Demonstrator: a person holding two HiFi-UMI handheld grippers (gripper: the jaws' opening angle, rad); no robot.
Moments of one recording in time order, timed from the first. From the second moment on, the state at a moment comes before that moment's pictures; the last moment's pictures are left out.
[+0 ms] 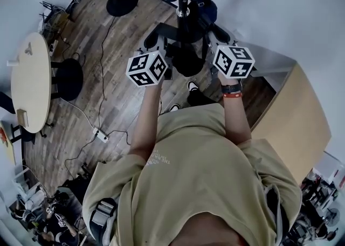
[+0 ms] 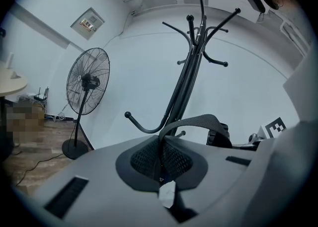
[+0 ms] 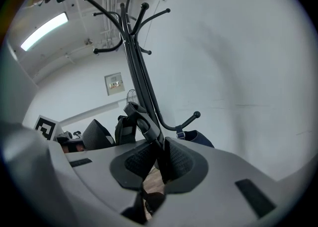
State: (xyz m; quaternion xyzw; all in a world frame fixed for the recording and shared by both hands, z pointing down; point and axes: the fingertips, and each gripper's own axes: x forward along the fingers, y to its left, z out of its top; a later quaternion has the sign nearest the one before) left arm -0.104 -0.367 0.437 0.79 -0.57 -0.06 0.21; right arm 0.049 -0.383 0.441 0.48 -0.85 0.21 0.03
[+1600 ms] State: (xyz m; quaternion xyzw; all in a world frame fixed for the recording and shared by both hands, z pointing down) left arm -0.136 -0.372 0.588 0.74 -0.60 0.05 0.30; right arm 0.066 -0.372 0.579 0.51 -0.80 0.30 0.14
